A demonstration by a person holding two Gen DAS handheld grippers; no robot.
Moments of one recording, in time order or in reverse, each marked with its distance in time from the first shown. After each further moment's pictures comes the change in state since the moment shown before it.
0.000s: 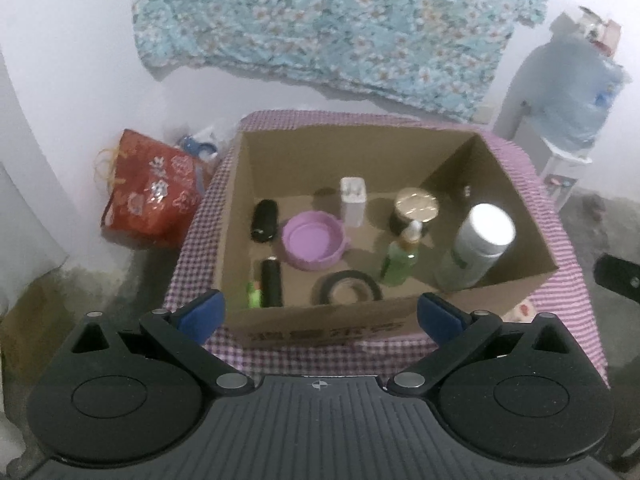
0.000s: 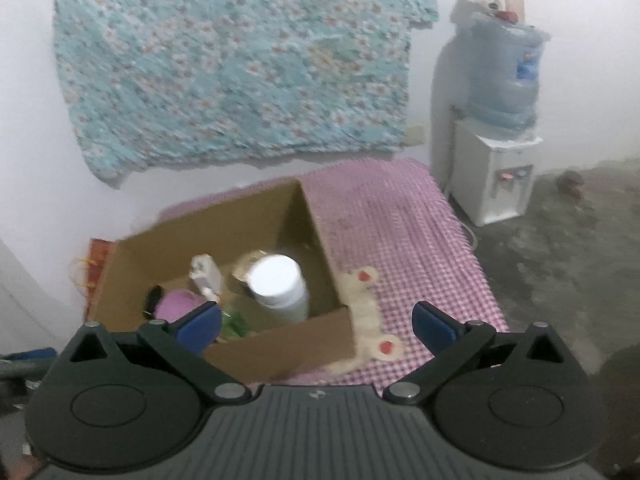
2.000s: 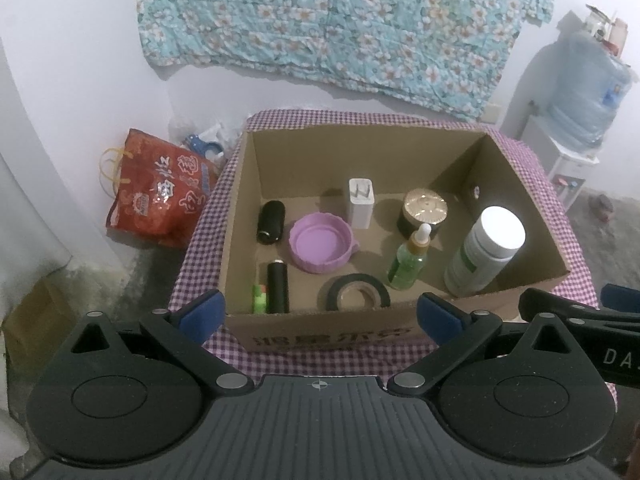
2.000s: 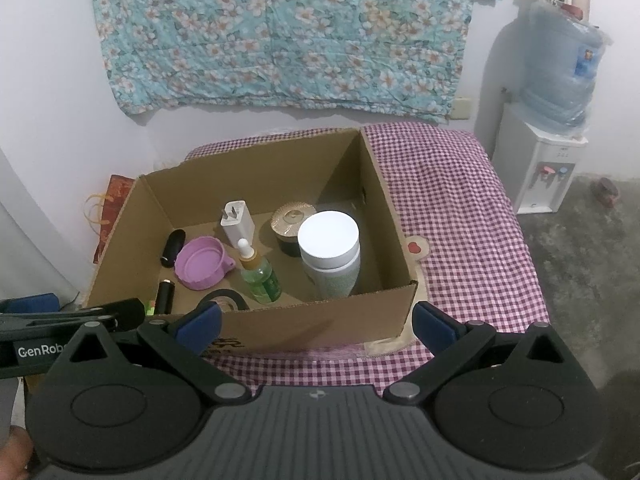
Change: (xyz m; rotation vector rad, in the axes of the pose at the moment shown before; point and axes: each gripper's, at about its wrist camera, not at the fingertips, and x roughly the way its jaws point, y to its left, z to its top) left arm 0.004 0.003 0.004 0.000 0.002 0.012; right arm 0.037 0.045 -0.008 -0.140 0.125 0.064
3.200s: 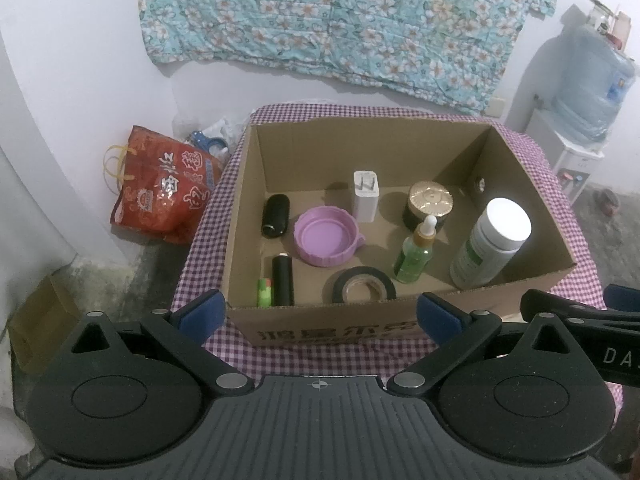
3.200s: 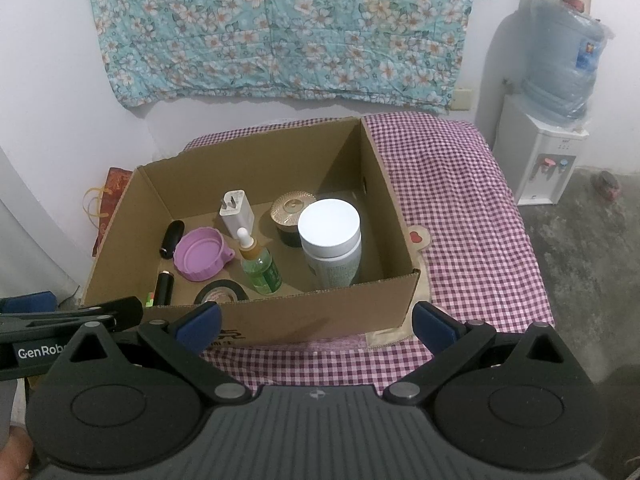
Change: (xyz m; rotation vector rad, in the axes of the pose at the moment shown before) left arm -0.001 0.000 -0.003 0.000 0.013 0.012; right arm 0.003 0.001 -0.002 0.002 0.024 0.002
